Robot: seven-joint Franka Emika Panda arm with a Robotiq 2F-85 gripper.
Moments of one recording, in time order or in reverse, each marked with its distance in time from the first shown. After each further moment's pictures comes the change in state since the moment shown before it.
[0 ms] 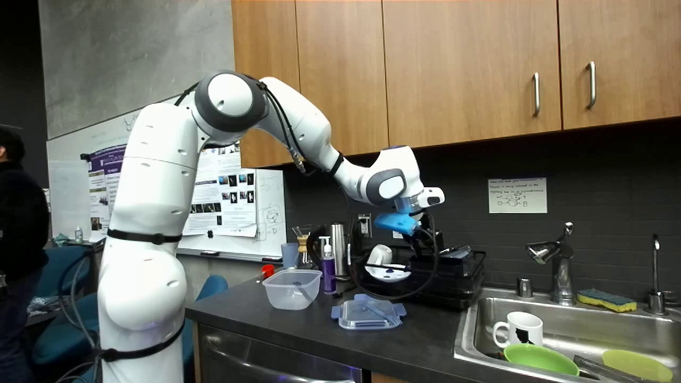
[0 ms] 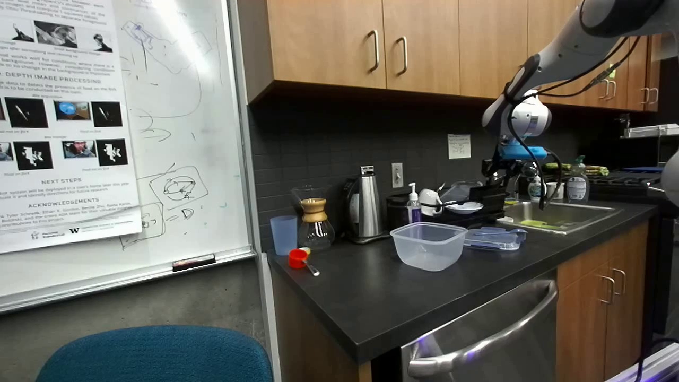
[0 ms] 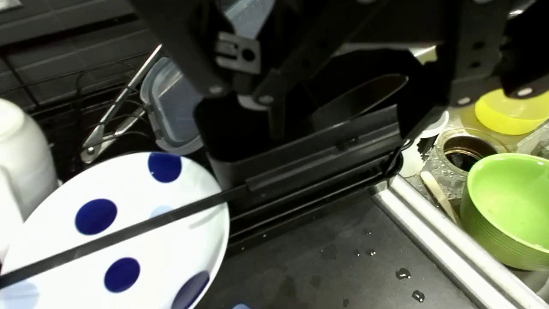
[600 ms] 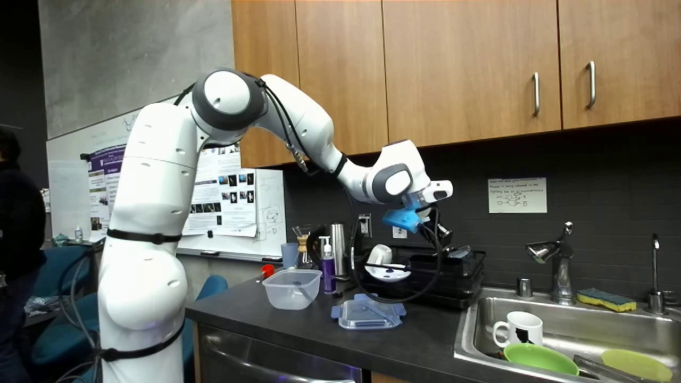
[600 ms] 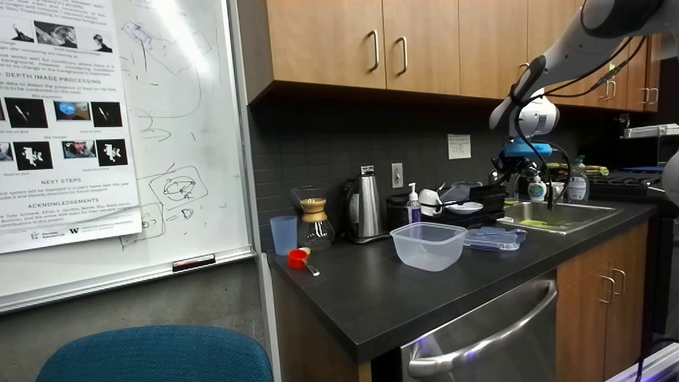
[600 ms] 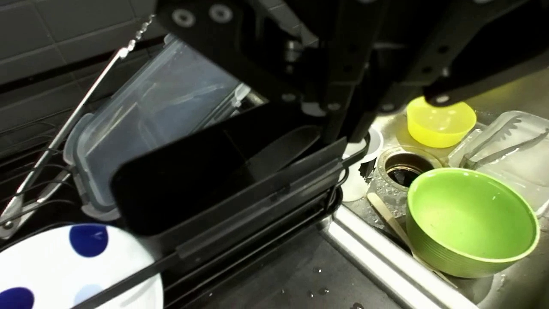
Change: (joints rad) arm 0.007 0.000 -0.058 0.005 -0.097 0.070 0.202
